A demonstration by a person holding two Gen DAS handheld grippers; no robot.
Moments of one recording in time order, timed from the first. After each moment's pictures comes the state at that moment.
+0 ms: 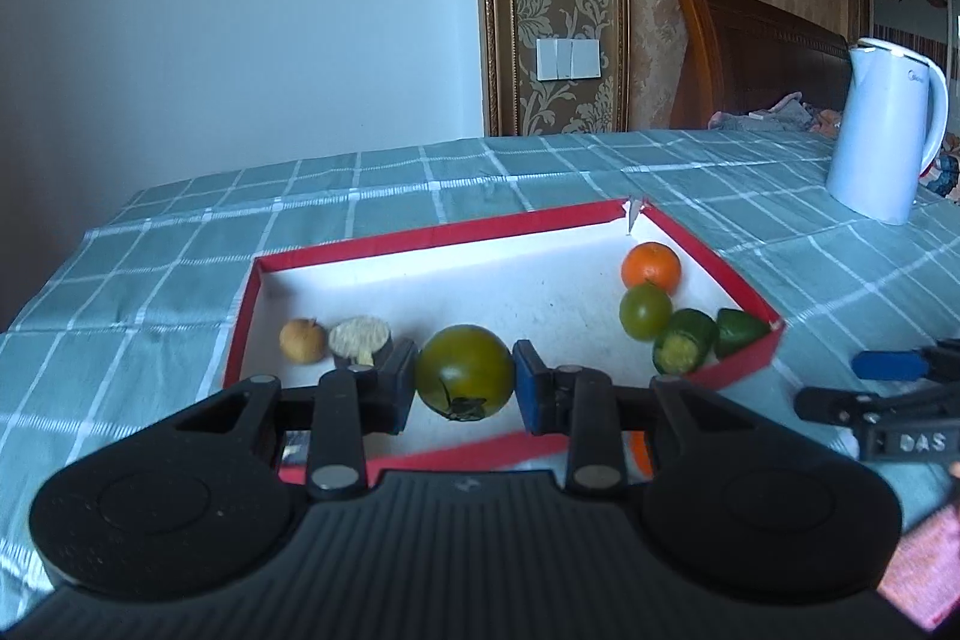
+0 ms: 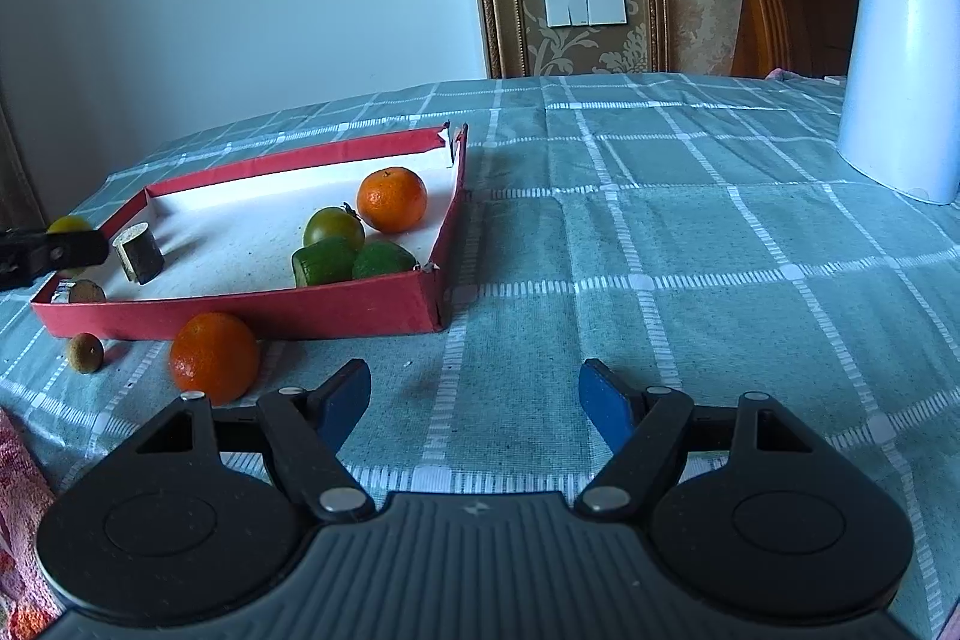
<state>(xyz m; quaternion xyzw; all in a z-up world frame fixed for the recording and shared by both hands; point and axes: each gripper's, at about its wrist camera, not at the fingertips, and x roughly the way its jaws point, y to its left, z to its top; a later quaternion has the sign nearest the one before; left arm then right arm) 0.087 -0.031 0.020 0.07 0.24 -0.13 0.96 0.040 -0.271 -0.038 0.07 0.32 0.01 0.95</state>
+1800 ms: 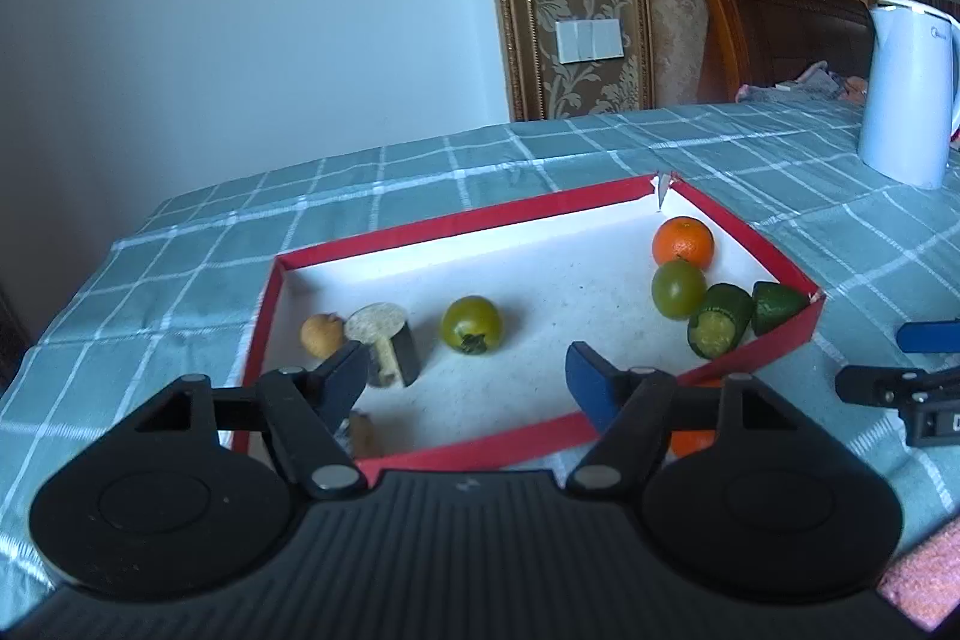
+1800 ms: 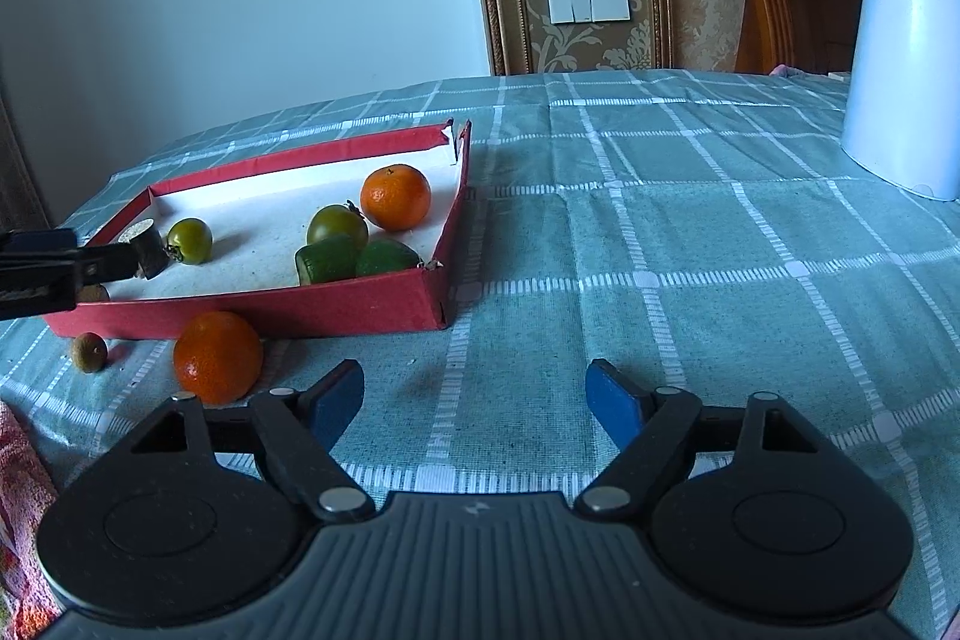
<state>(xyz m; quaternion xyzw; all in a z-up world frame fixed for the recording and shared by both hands) 0.080 -0.035 0.012 0.10 0.24 -0.09 0.96 0.040 -0.272 -0.039 0.07 0.32 0.02 0.94</state>
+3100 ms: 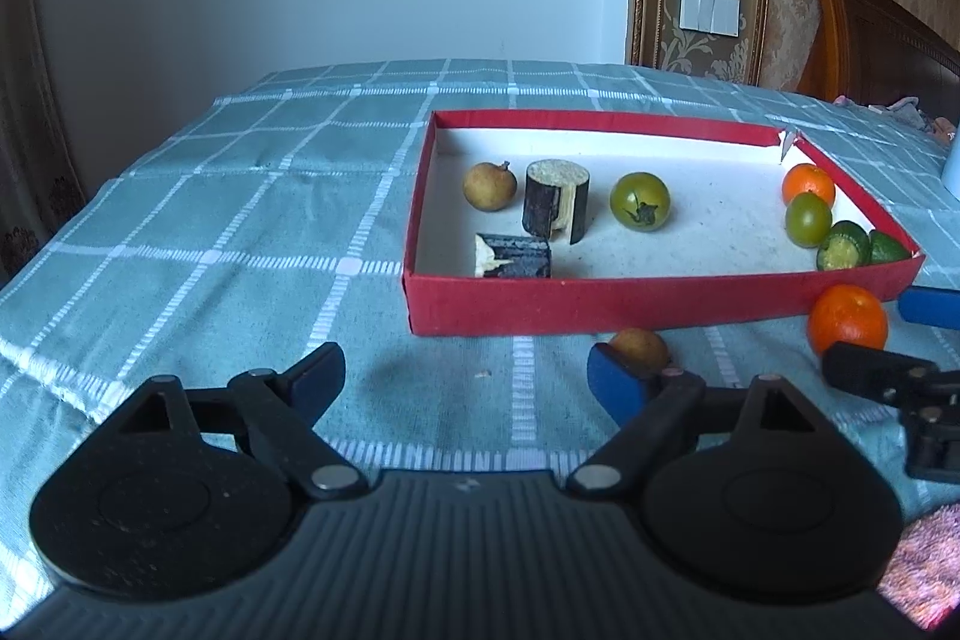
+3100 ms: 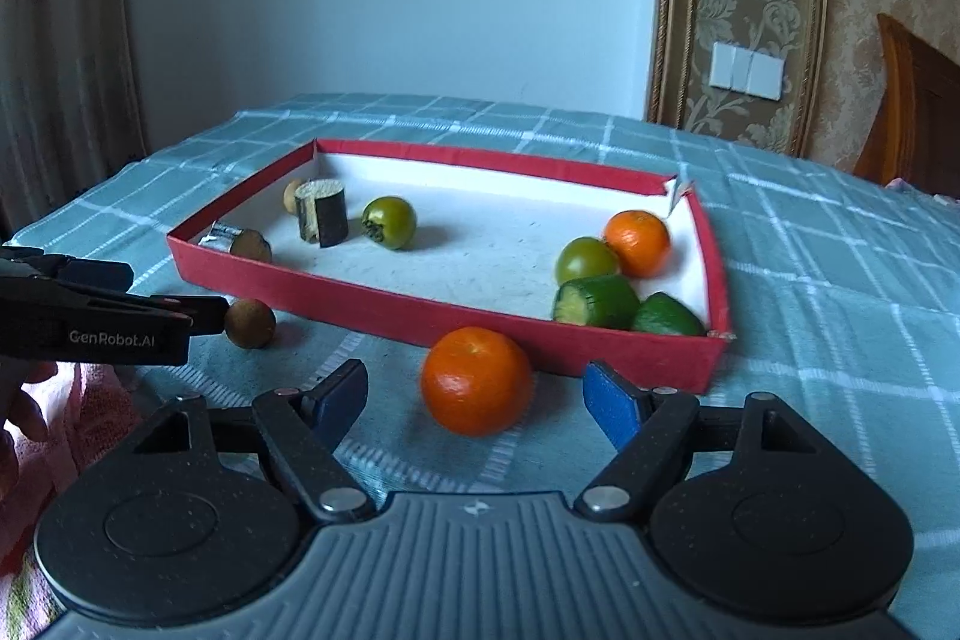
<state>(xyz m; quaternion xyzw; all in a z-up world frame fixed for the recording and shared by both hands) 0.065 0.042 -0.026 0.02 0.30 -0.01 0.95 0.046 -0.164 -0.027 -0.03 0.30 0.12 0.95</state>
